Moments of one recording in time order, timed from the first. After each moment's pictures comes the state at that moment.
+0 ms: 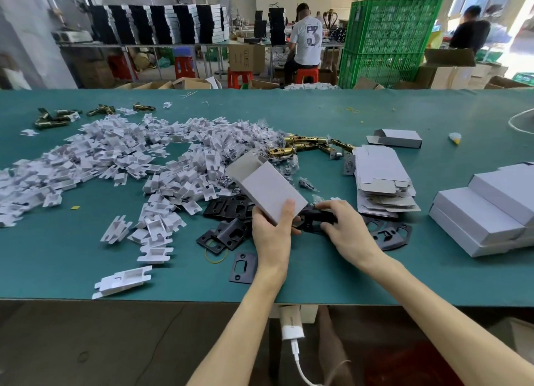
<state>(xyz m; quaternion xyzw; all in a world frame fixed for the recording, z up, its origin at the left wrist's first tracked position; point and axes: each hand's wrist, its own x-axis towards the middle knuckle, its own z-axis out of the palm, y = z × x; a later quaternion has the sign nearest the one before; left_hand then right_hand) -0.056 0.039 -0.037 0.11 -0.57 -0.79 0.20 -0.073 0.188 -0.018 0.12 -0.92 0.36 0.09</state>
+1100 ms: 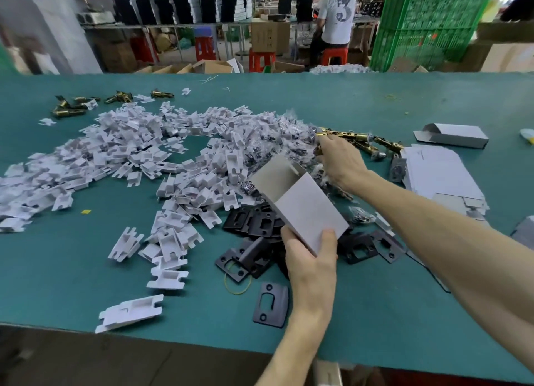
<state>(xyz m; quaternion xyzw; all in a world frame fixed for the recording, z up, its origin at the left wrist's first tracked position) -0.054 0.044 -0.041 0.11 -0.58 -0.78 0.20 -0.270 0.106 0.021 0.17 -0.96 0.11 0.19</state>
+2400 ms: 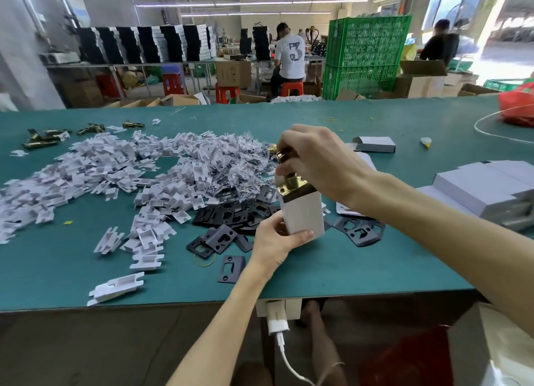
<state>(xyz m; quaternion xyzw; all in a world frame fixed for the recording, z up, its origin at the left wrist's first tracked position) -0.043 0.041 -0.034 -0.07 -0.71 -0.70 0.05 -0.043 0.165 0.149 0.34 -0.89 0.19 0.24</state>
